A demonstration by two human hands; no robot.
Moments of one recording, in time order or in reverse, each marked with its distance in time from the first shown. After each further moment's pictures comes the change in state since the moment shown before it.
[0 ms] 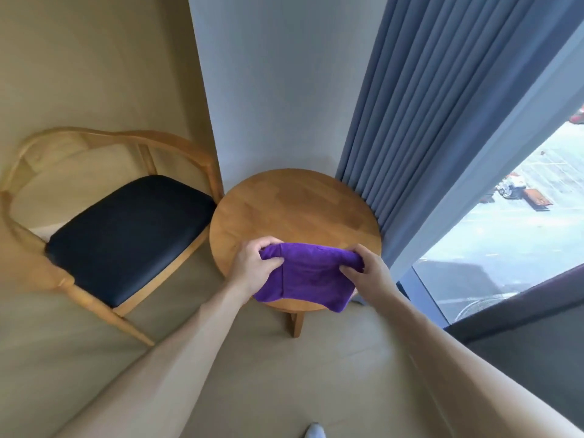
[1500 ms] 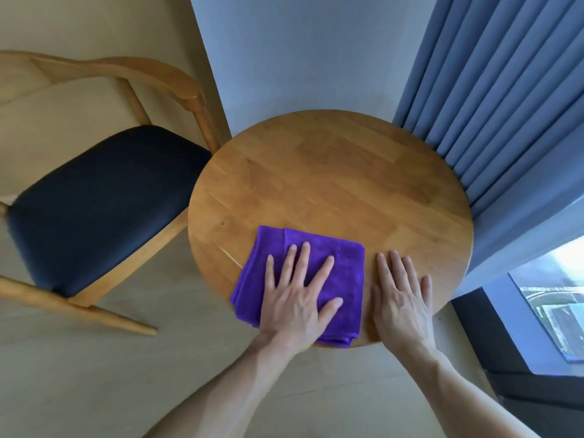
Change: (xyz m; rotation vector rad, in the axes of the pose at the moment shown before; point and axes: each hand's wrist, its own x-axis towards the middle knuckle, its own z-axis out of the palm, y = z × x) left_hand 0.100 -0.223 0.174 1.053 -0.034 0.137; right_hand 0.120 0.219 0.161 -0.583 -0.032 0.023
